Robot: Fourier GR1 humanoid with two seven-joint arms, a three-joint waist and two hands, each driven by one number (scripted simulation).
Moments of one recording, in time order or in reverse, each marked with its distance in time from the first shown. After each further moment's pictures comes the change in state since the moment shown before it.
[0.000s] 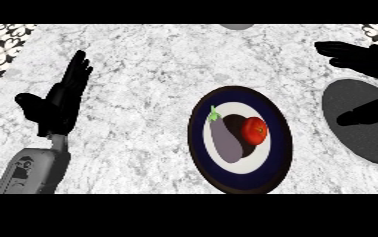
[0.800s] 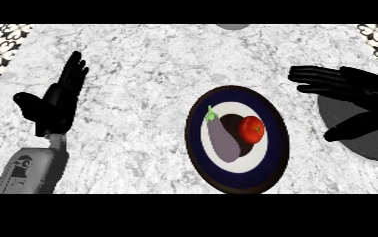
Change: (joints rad) left arm -0.002 -0.011 0.040 0.035 -0.019 -0.021 -0.019; right arm 0.050 0.024 0.104 -0.036 0.104 -0.057 0.017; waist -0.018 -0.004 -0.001
